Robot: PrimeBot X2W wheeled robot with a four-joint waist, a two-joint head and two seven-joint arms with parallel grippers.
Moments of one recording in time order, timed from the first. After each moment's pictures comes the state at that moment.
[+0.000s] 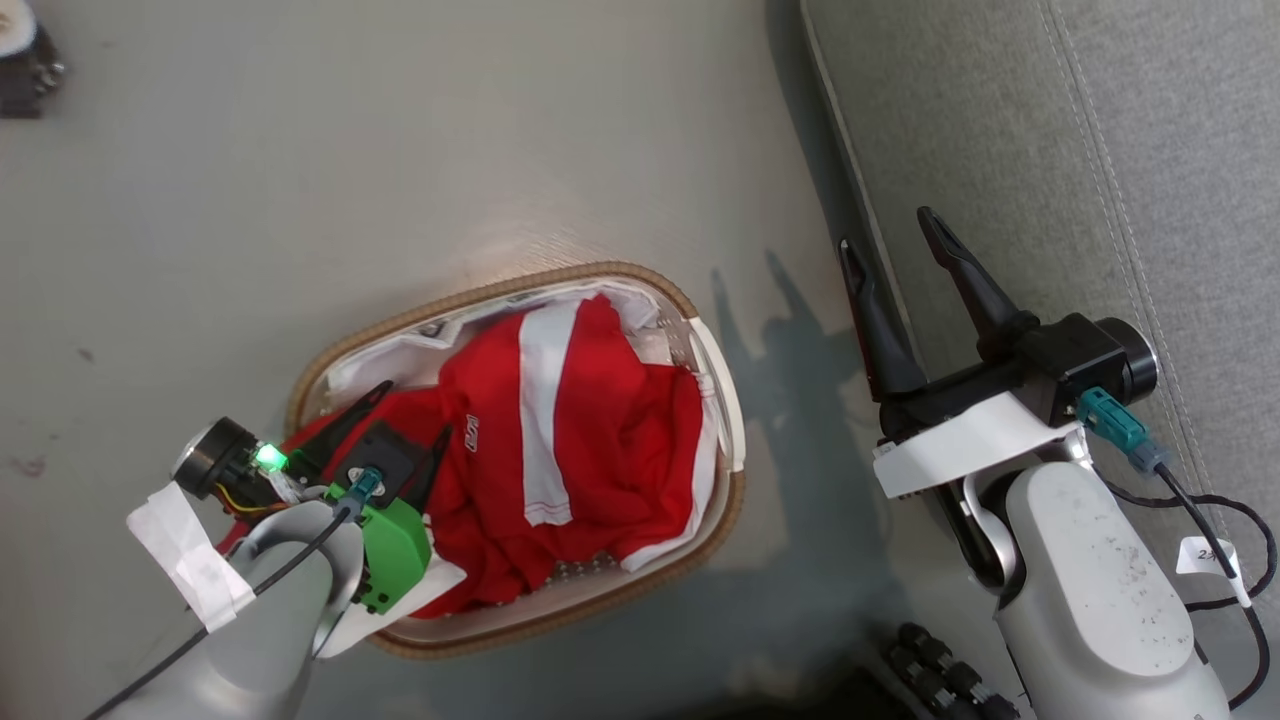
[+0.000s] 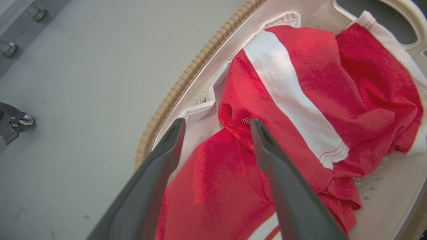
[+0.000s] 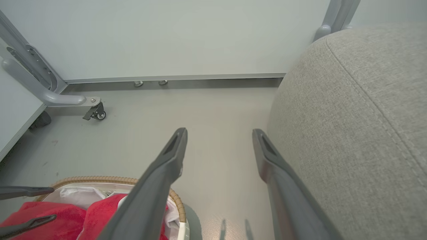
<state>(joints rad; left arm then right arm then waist) -0.59 0.29 -0.65 0.86 -0.08 -0.13 -0.26 -0.40 -0.05 0.18 0.18 0.14 0.13 -0.26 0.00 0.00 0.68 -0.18</state>
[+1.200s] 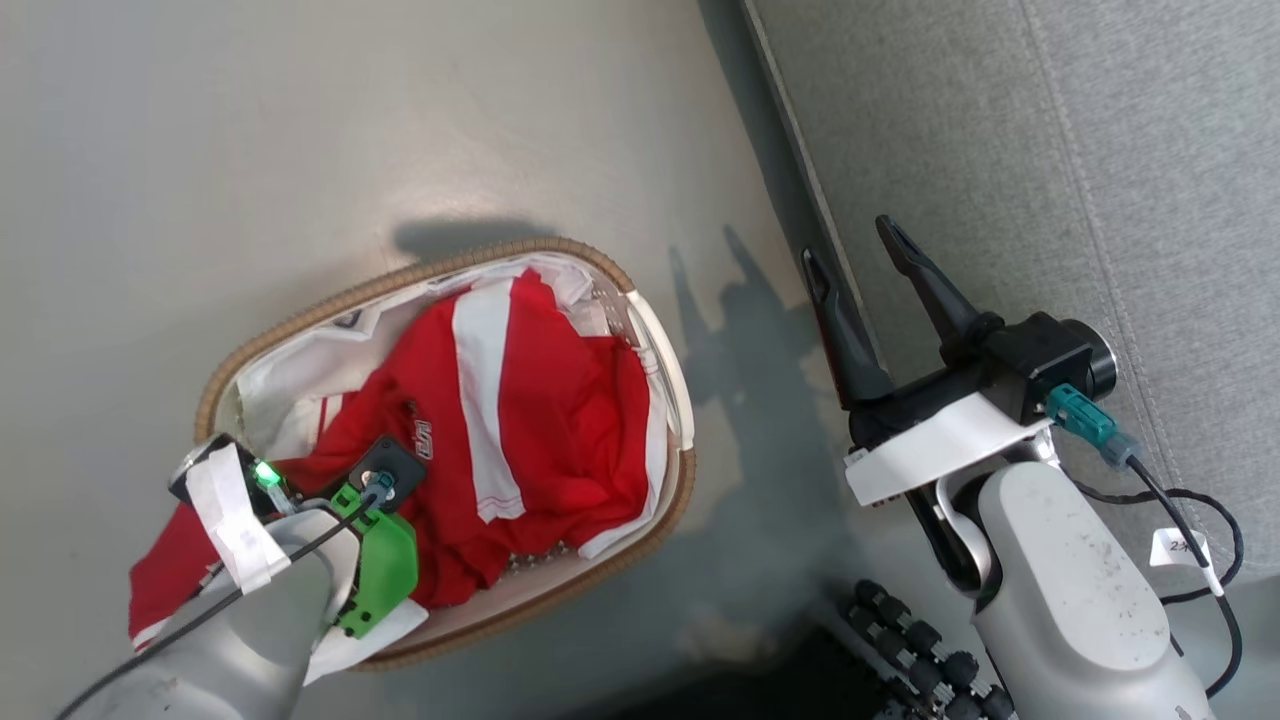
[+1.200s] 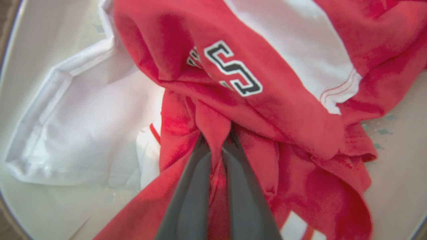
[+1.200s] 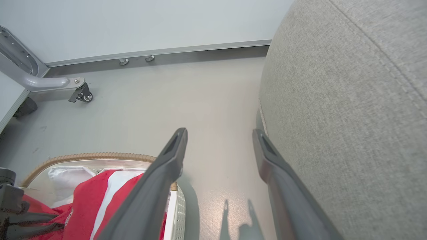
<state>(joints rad) -0.76 0.23 -0.98 1.24 -0.23 -0.13 -0.24 -0.42 -0.05 0.24 0.21 0.20 0.13 -0.26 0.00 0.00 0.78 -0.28</state>
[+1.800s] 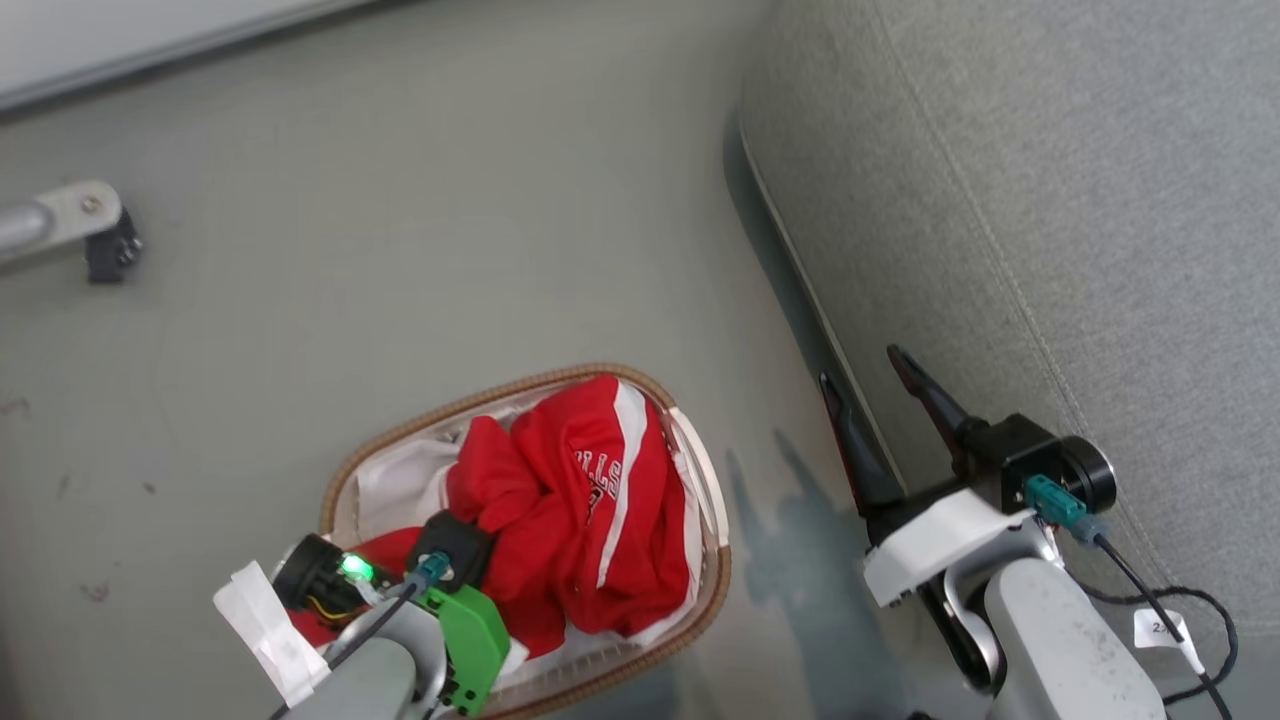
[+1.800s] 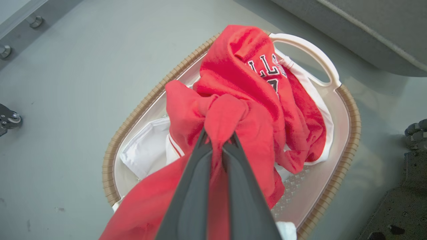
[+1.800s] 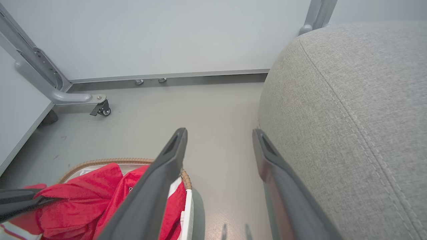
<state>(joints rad) -0.51 0.20 -0.81 0.94 -0.33 -0.09 -0.26 -0.29 -0.05 0.22 0.30 0.14 0.13 -0.26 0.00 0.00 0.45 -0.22</state>
